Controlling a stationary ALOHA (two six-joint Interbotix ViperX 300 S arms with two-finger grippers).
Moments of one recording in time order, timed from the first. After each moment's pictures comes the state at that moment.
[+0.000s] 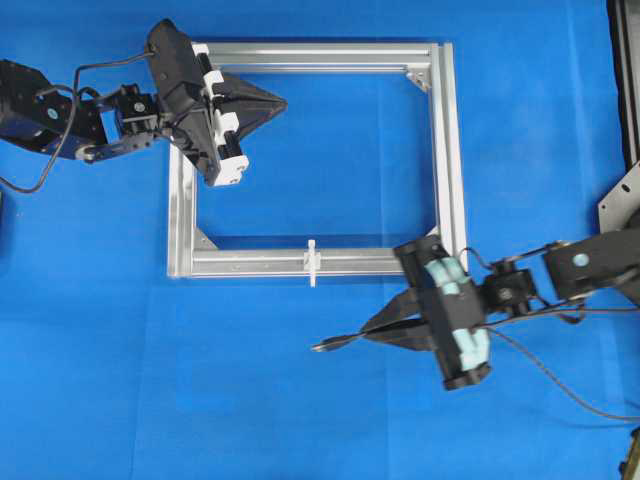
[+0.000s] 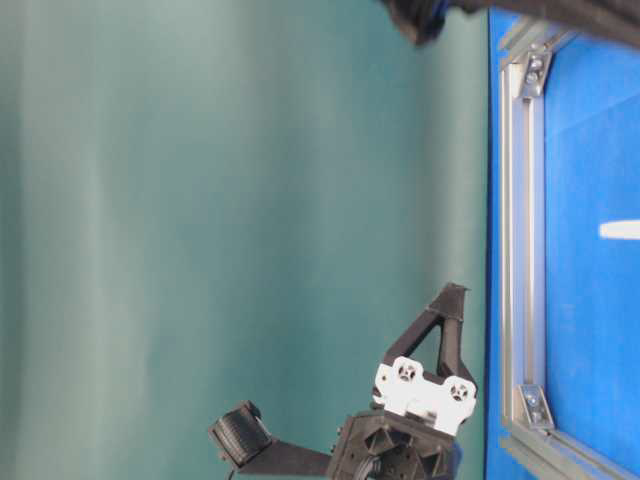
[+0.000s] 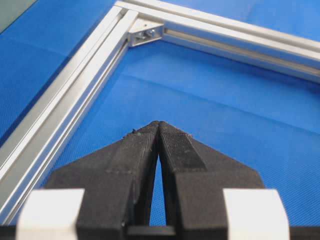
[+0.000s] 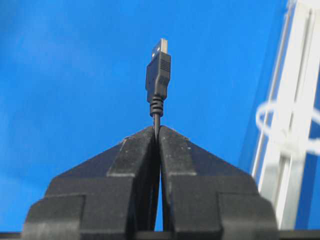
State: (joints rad) left arm 0.27 0.12 0.87 -0.09 -0.72 -0.01; right arm 0.29 -0.09 0.90 0.02 -0.28 0.06
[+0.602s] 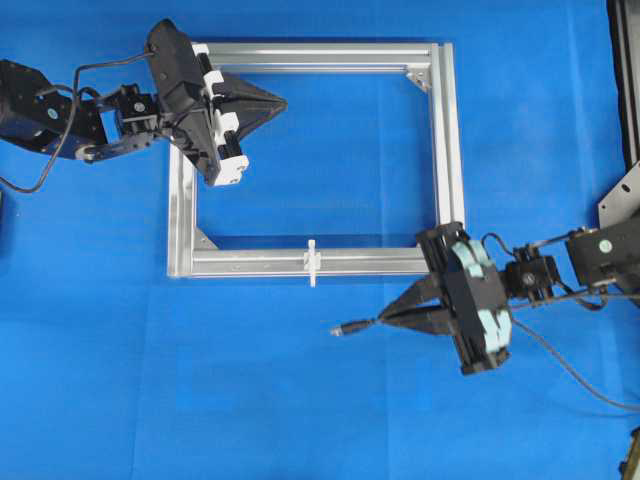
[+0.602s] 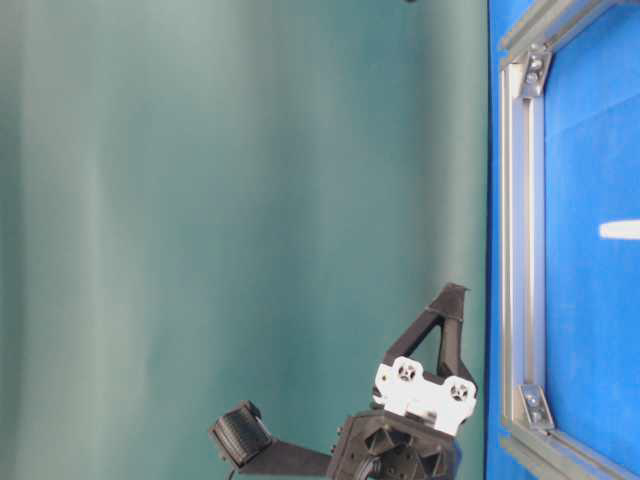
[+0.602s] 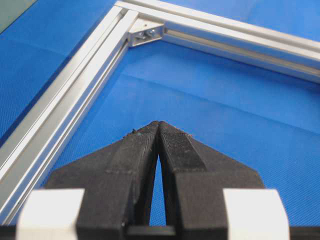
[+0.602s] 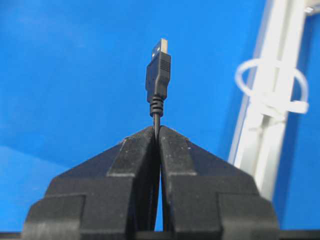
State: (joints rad) left arm 0.27 0.12 0.87 -0.09 -0.72 -0.01; right arm 0.26 -0.15 0.96 0.02 -0.29 0.06
